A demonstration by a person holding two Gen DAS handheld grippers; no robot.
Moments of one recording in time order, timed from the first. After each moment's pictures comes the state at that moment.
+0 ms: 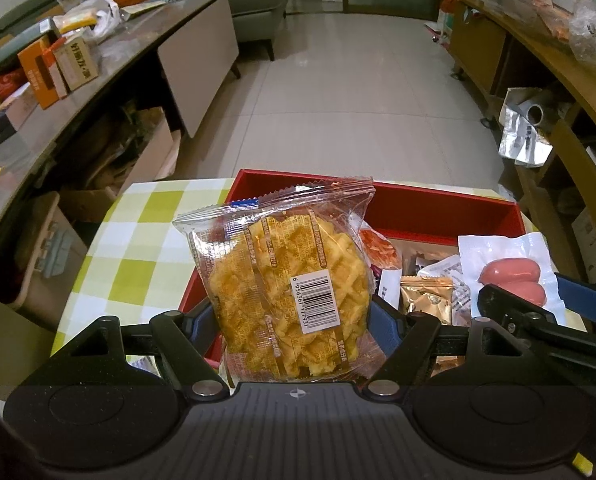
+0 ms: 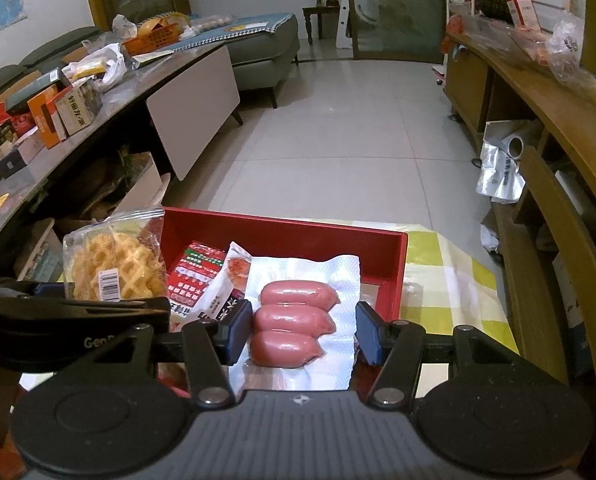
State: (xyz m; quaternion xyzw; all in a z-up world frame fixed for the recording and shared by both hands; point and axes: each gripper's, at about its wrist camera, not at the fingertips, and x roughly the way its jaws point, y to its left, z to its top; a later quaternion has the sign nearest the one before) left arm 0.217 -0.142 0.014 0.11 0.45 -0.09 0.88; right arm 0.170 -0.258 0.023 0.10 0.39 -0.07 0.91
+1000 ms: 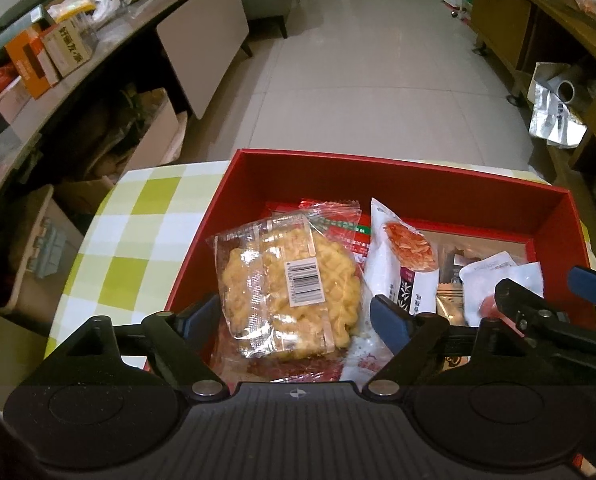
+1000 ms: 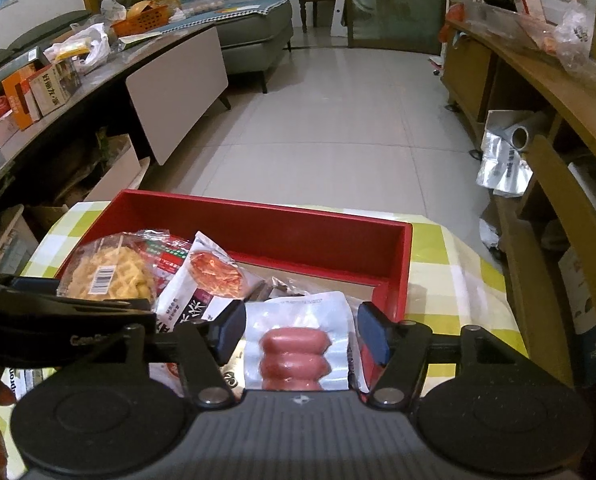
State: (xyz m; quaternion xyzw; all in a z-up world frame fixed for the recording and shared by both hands) left arm 0.247 -0.156 -0.022 0.13 0.48 -0.06 0.87; right arm 0.202 -0.269 -0.016 0.09 0.41 -0.08 0.90
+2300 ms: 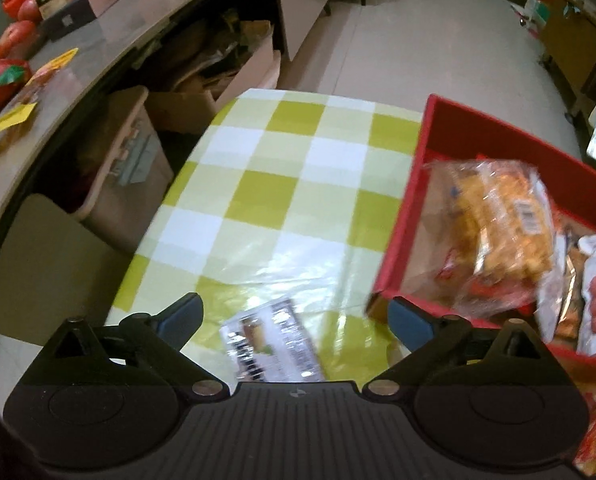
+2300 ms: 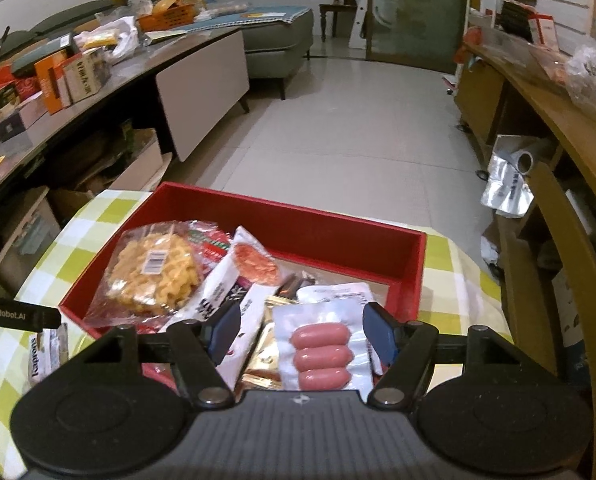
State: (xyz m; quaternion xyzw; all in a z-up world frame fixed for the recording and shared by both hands) left arm 0.247 -0.009 -0.022 0.07 0.53 0.00 0.84; right arm 0.179 -0.232 0.010 0.05 0.40 -0.05 0.91
